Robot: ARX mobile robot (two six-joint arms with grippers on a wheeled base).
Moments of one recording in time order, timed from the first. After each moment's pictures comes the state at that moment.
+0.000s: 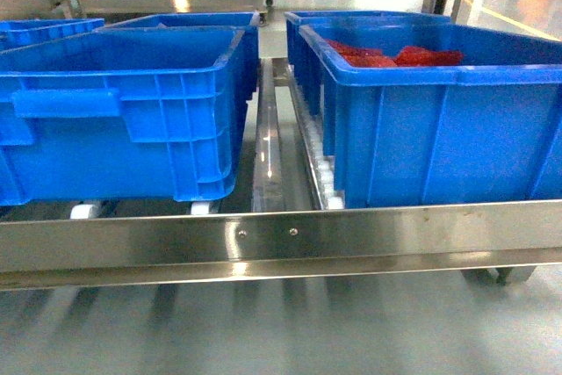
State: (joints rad) left arm -0.54 0.27 0.21 0.07 -0.76 -0.05; right arm 0.00 0.01 0.01 -0.01 0.00 0.00
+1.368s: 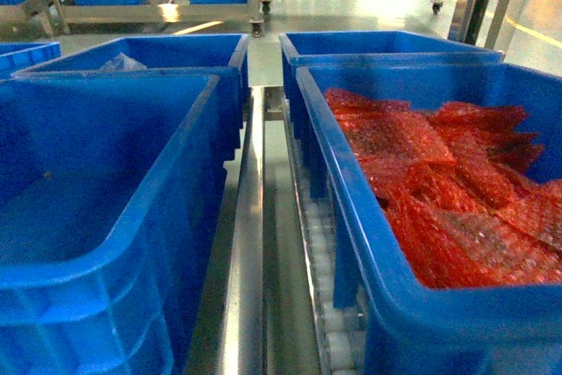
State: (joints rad) left arm -0.54 0.27 0.21 0.07 -0.76 -0.05; right arm 0.00 0.01 0.01 0.00 0.00 0.00
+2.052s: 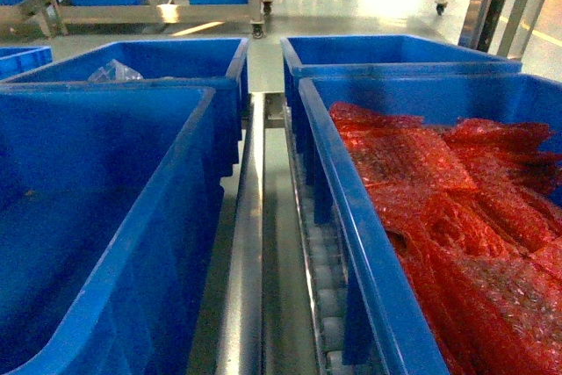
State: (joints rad) left arm -0.54 0.27 0.21 0.07 -0.76 -0.05; right arm 0.00 0.01 0.01 -0.01 0.00 0.00
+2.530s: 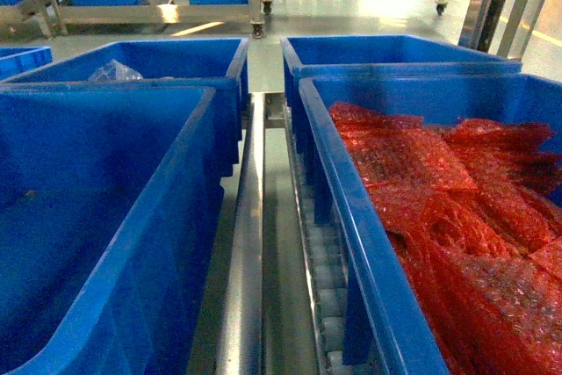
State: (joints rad) left arm -0.54 0.27 0.21 0.07 -0.76 -0.05; right arm 0.00 0.01 0.01 -0.01 0.00 0.00
